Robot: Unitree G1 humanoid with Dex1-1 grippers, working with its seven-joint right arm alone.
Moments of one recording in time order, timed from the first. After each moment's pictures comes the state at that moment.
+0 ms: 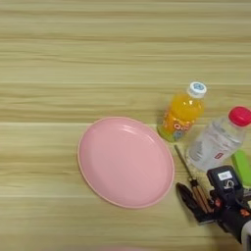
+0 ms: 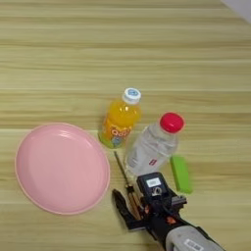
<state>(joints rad) 0.61 -0.35 -0.21 -0.71 0.04 0.69 0.38</state>
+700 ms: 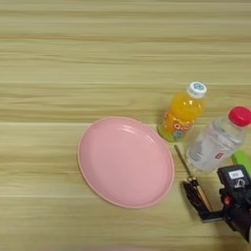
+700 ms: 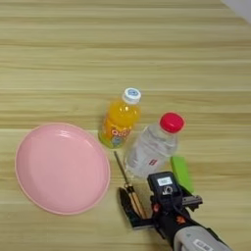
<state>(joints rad) 0.58 -0.32 -0.28 -0.71 0.05 0.69 0.38</state>
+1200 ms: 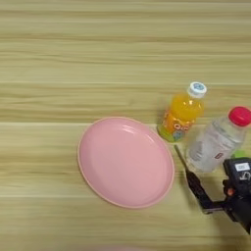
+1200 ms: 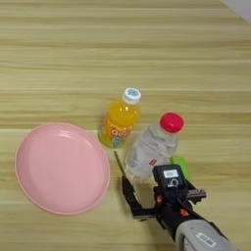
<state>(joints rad) 0.53 -0.28 -0.33 -0.71 0.09 0.69 0.36</state>
